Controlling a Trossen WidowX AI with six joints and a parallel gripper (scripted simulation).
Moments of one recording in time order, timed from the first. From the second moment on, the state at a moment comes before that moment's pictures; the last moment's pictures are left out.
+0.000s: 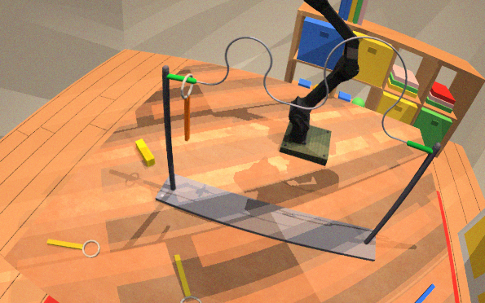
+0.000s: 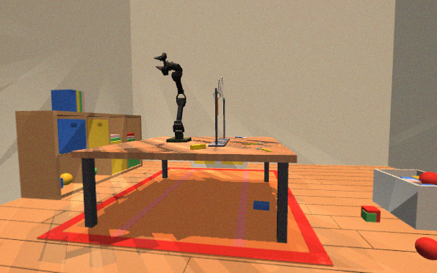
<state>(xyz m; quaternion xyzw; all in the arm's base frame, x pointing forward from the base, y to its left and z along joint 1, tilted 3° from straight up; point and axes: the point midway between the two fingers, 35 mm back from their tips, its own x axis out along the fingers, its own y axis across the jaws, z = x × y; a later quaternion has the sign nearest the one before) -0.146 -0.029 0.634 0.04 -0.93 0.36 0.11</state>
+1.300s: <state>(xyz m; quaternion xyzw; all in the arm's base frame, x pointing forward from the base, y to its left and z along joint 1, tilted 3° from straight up) 0.117 -0.370 0.467 0.12 -0.42 -0.36 0.82</state>
